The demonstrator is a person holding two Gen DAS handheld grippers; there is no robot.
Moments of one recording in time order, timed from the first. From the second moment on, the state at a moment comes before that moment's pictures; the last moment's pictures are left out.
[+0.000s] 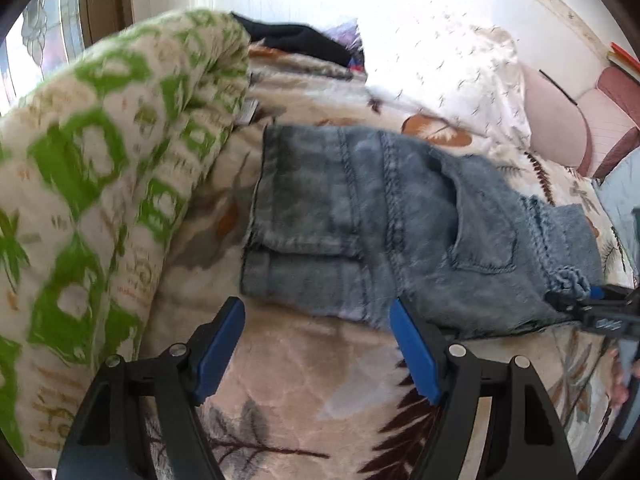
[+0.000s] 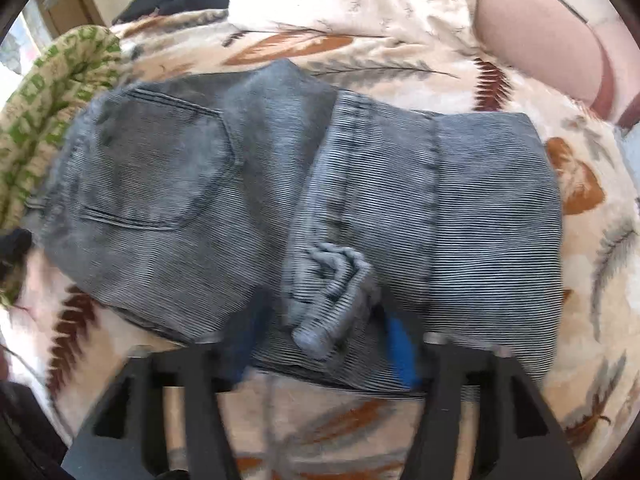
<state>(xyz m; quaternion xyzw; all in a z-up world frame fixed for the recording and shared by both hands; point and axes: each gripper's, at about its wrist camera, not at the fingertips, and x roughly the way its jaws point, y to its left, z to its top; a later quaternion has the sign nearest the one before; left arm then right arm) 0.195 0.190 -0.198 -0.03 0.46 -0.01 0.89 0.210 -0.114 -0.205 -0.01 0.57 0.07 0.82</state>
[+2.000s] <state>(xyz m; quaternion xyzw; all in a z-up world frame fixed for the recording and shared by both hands) 0.155 0.178 -0.196 -0.01 0.40 0.05 0.92 0.362 0.059 -0.150 0.04 0.56 0.28 0.78</state>
